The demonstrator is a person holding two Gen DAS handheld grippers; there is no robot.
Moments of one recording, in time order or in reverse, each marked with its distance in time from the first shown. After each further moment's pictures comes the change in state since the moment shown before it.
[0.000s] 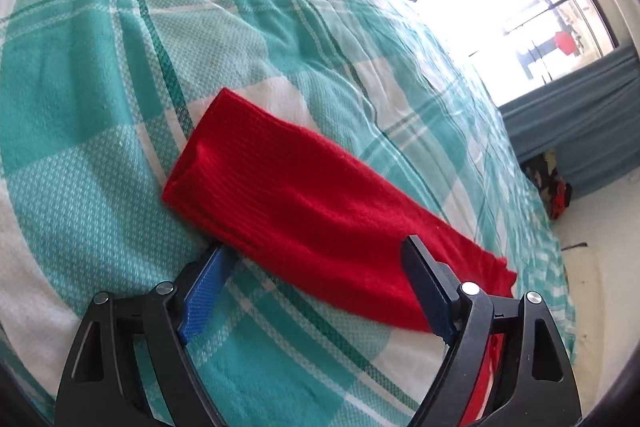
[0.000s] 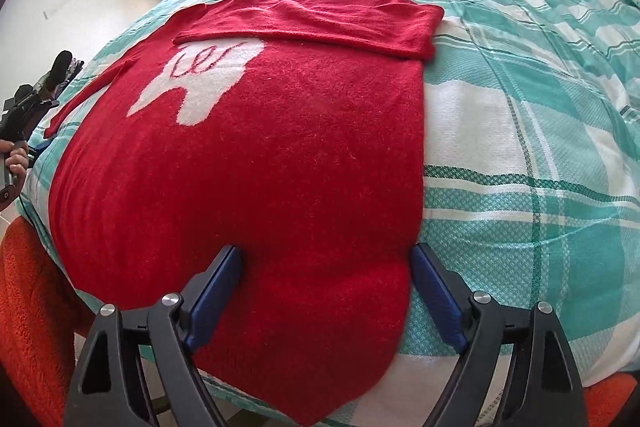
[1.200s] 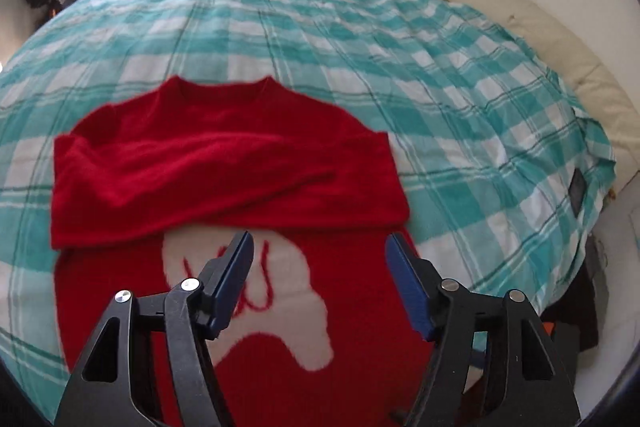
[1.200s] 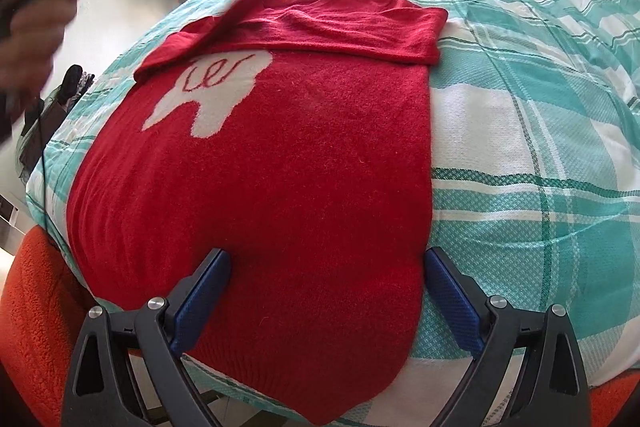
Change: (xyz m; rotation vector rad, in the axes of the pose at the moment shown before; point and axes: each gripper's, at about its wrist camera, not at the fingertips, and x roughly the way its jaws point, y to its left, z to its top) left arm -0.016 -0.317 -0.301 0.982 0.336 -0.250; right arm -0.011 -0.004 -0.001 0.043 -0.030 0.079
